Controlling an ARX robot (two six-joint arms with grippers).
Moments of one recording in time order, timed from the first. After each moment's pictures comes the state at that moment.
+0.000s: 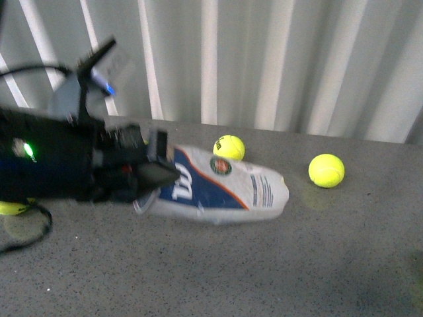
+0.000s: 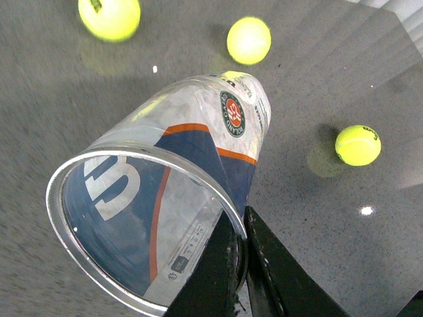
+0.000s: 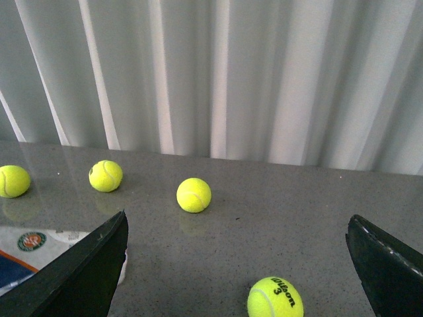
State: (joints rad) left arm -0.30 1.59 0.76 0.28 0.46 -0.17; right arm 0.00 0.00 0.00 0.00 0.00 -0.01
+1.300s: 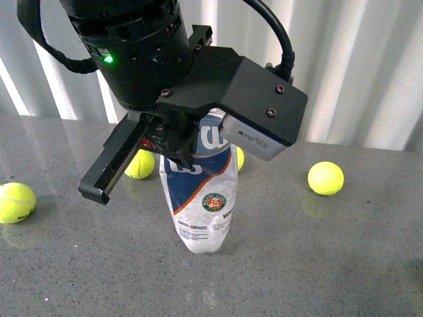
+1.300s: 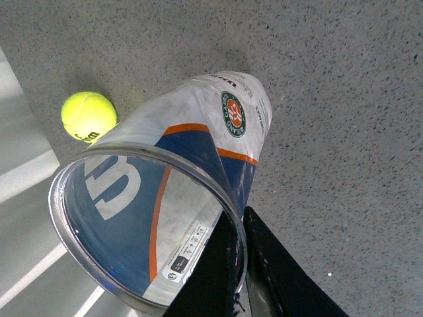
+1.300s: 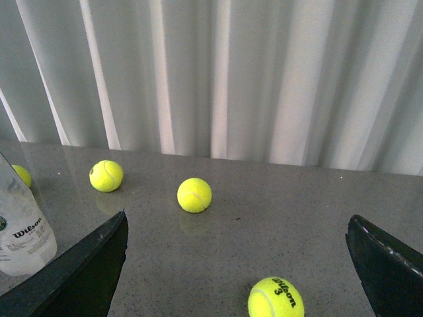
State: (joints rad) left arm -0.53 1.81 1.48 -0.75 -0.06 1.48; right arm 0.00 0.00 0.00 0.00 0.00 -0.01
